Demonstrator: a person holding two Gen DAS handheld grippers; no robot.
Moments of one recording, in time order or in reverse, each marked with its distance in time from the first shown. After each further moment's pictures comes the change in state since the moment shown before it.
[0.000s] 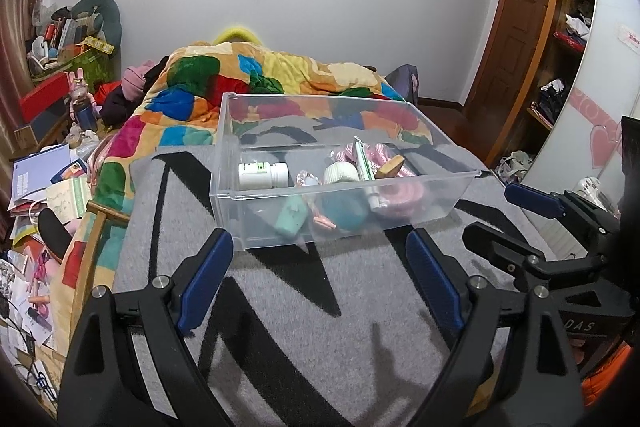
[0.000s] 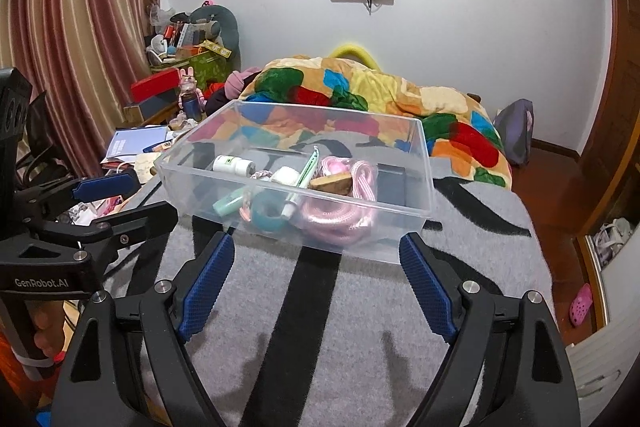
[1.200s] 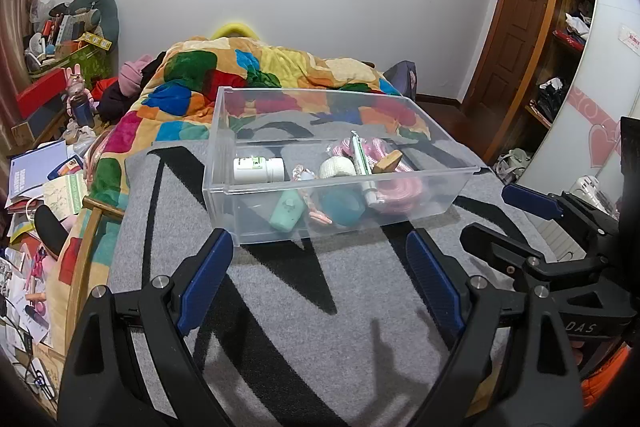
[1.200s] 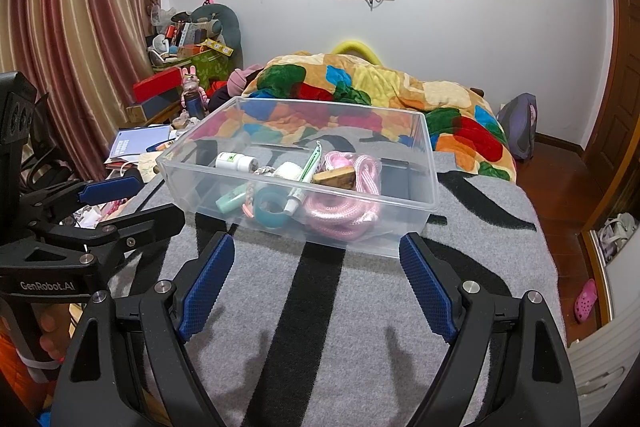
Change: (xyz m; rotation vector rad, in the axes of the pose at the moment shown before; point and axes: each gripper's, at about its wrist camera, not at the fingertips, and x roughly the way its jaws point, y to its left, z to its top) left arm 0.004 -0.003 -0.002 -0.005 0.016 -0.008; right arm 0.002 0.000 -0.004 0.011 0.010 0.012
